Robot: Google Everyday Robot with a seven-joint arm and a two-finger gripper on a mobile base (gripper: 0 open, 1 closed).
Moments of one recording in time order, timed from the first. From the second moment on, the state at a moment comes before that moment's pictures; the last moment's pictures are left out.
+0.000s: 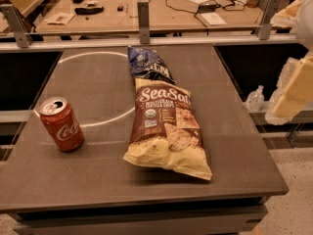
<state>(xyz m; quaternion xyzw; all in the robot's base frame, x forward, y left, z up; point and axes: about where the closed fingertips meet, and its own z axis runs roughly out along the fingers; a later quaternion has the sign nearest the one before) 0.428 -0.197 1.033 -0.60 0.76 -0.09 0.23</state>
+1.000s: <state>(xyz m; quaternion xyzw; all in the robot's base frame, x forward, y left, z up) 0.432 -0.225 1.009 -0.60 0.74 -0.02 0.31</state>
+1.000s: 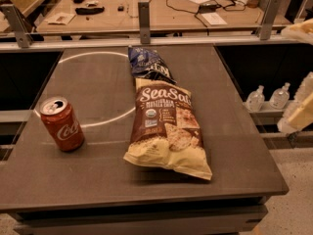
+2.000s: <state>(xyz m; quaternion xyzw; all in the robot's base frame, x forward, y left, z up) 0.398 -0.159 1.004 -0.65 0.57 0.19 0.47</state>
